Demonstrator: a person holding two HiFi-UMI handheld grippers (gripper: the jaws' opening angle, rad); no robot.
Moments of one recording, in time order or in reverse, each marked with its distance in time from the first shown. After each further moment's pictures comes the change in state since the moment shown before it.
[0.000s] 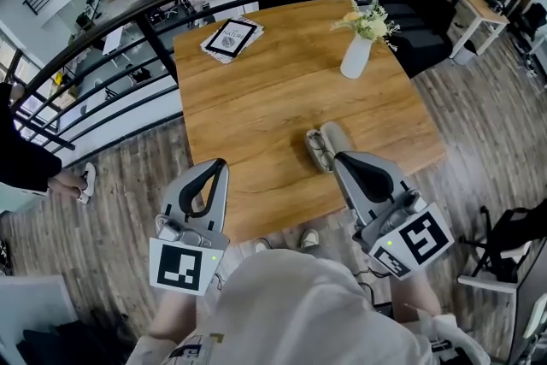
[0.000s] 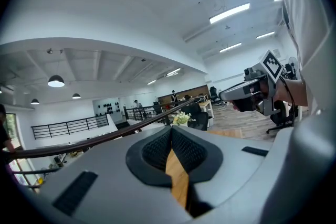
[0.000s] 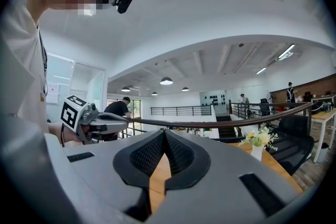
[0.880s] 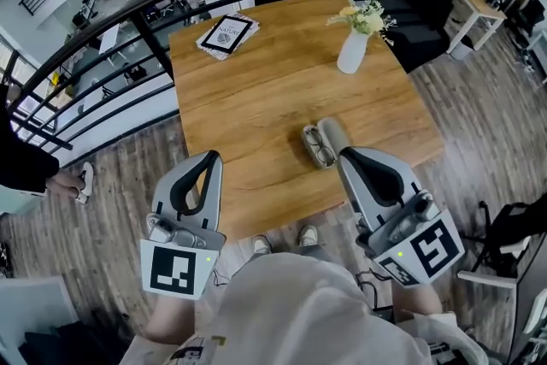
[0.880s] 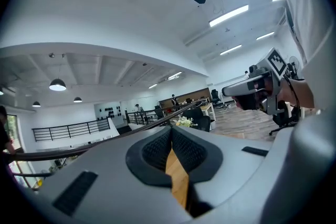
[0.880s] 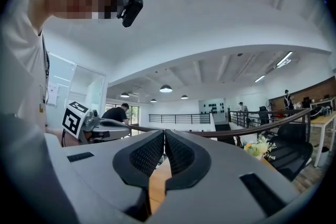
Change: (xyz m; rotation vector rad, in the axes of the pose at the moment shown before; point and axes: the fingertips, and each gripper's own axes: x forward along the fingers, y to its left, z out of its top) left arm -0.001 0.004 0.021 0.029 -0.055 0.016; right arm -0.013 0.005 0.031 -0.031 -0.077 -0.019
